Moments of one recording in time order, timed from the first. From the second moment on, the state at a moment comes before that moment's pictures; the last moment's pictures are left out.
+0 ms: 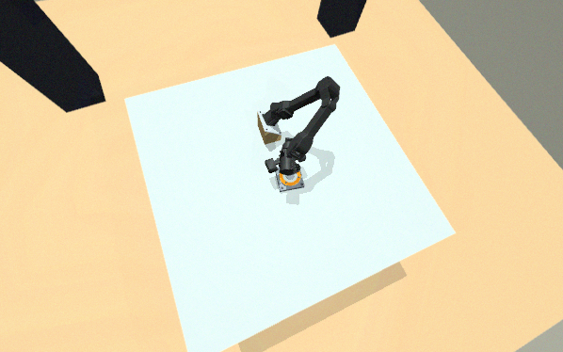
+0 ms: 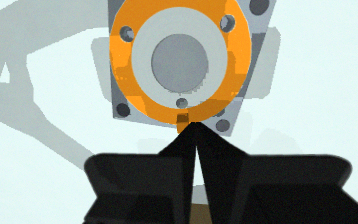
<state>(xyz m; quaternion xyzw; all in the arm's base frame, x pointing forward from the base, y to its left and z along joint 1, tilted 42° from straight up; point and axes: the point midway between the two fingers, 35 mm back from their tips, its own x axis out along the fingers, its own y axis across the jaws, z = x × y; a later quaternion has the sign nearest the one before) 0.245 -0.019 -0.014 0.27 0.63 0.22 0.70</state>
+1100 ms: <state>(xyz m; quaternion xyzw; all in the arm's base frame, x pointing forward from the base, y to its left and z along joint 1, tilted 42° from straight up) 0.247 0.004 0.004 0.28 0.63 0.22 0.69</state>
